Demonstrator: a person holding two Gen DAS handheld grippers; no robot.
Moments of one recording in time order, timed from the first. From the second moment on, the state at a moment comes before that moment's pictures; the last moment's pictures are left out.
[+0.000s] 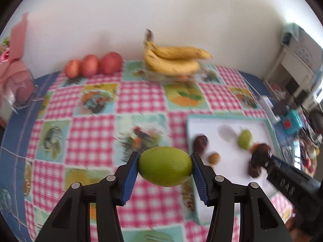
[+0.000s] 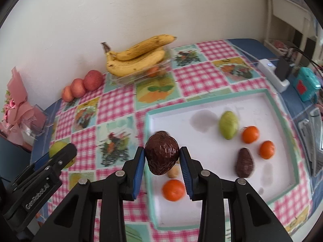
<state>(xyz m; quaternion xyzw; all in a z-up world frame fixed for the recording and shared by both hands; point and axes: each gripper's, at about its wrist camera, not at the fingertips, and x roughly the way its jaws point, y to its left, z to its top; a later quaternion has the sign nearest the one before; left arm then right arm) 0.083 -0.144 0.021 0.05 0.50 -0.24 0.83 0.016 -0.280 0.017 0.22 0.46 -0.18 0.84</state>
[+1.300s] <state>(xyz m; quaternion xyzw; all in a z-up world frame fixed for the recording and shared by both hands) 0.020 -0.235 -0.076 0.14 0.61 -0.31 0.71 -0.059 -0.366 -0.036 0.25 0.51 -0.30 0.77</state>
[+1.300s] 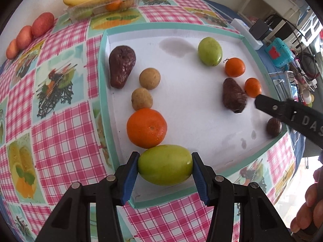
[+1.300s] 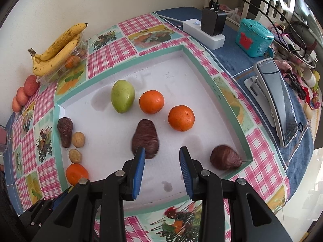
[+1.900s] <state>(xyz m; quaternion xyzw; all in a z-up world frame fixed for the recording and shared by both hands) 0.019 -0.239 -0.075 0.14 0.61 -0.31 0.71 -0.065 -0.372 -0.036 0.26 0.50 -0.32 0.76</state>
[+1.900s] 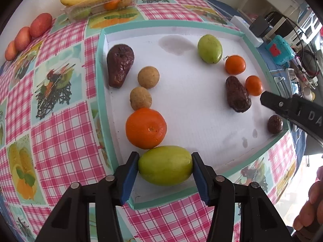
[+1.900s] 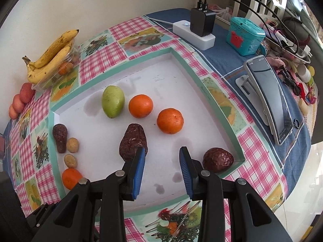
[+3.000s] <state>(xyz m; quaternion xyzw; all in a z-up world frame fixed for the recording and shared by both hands) 0.029 -0.063 -0.007 0.10 0.50 -0.13 0.85 -0.062 -0.256 -0.010 0.16 0.50 -0.22 0.82</state>
